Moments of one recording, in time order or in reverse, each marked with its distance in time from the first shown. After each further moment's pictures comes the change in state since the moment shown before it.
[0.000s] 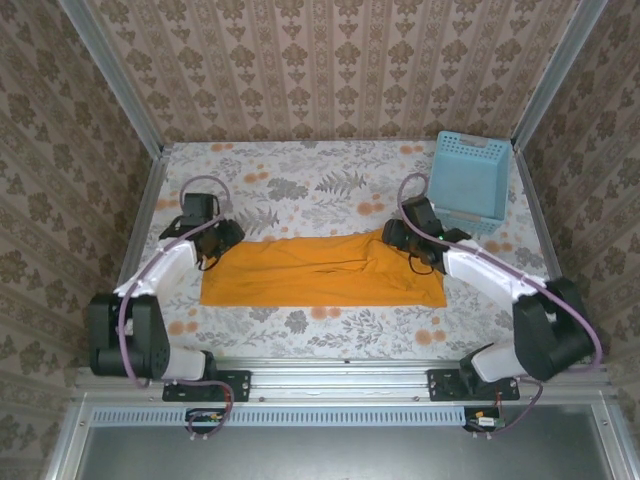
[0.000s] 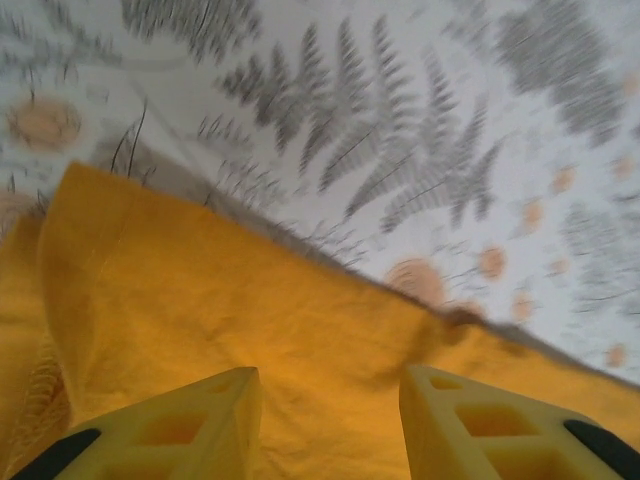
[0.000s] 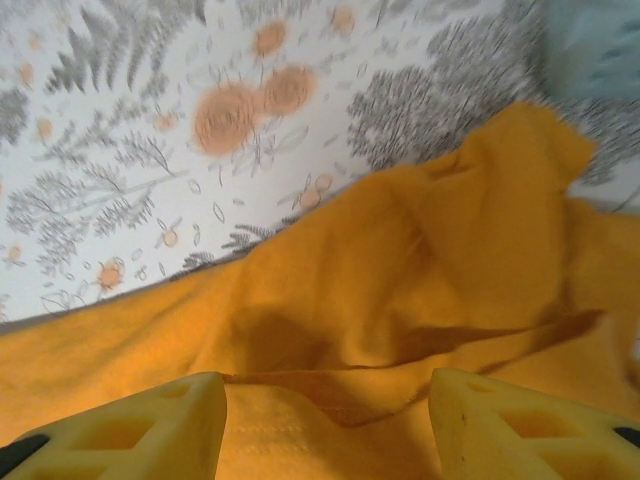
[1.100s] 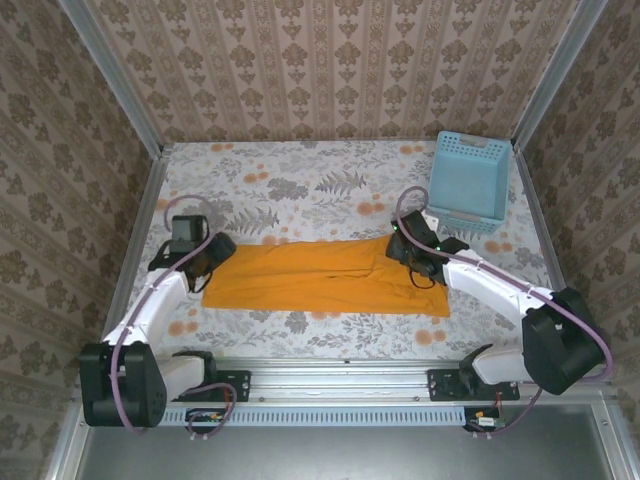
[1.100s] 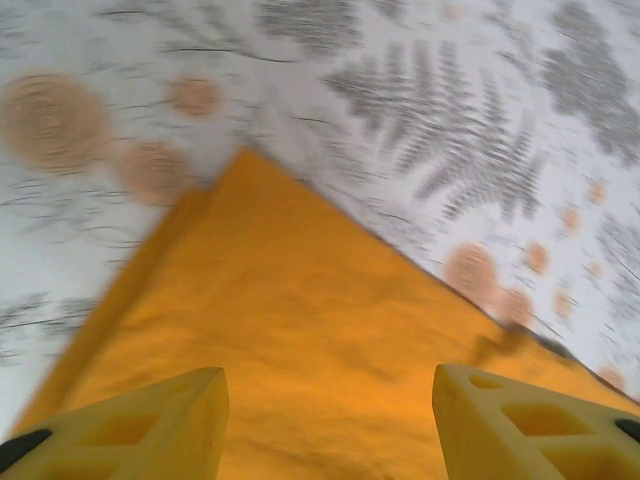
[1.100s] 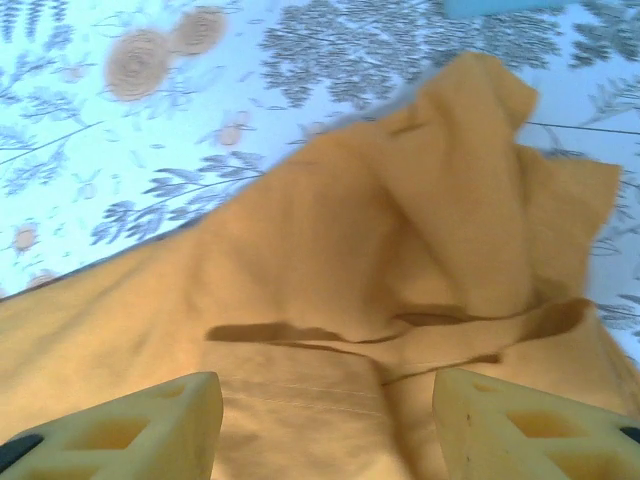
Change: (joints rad) left arm 0.004 -0.268 -0.154 0.000 -0.078 -0.022; right arm 0.093 -0.093 -0.035 -0.158 0.151 0.106
